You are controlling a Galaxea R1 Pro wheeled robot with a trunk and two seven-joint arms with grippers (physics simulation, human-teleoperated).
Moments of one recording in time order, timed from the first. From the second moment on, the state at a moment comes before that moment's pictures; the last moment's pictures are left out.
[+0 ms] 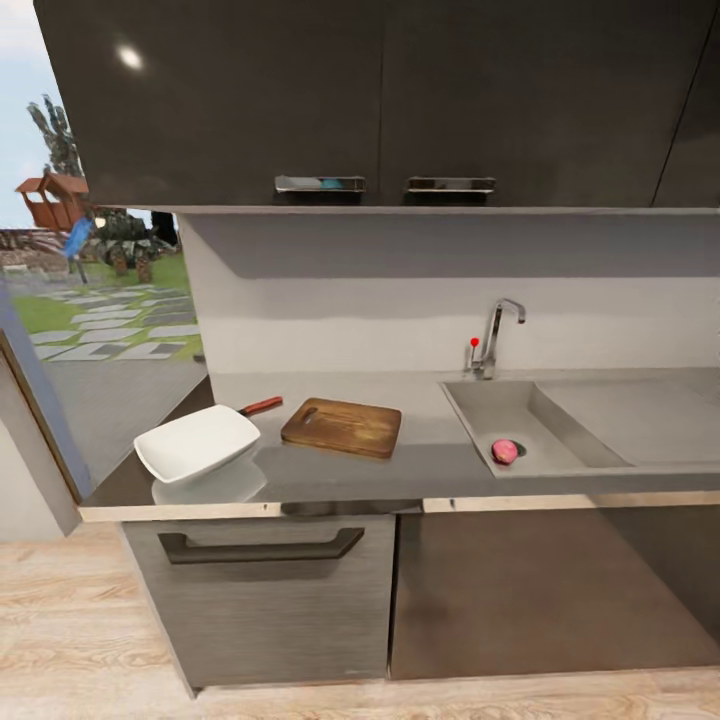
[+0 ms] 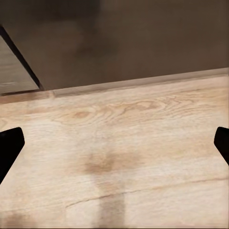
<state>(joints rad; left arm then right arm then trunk) 0.00 0.01 0.00 -0.31 0.00 -0.39 0.00 0.00 0.01 -0.10 -0.55 0.00 -0.32 0.00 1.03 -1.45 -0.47</state>
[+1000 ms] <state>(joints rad) 0.00 0.01 0.00 -0.31 0.00 -0.39 0.00 0.00 0.01 -0.10 -0.22 -0.01 -0.32 -0.01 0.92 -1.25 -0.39</state>
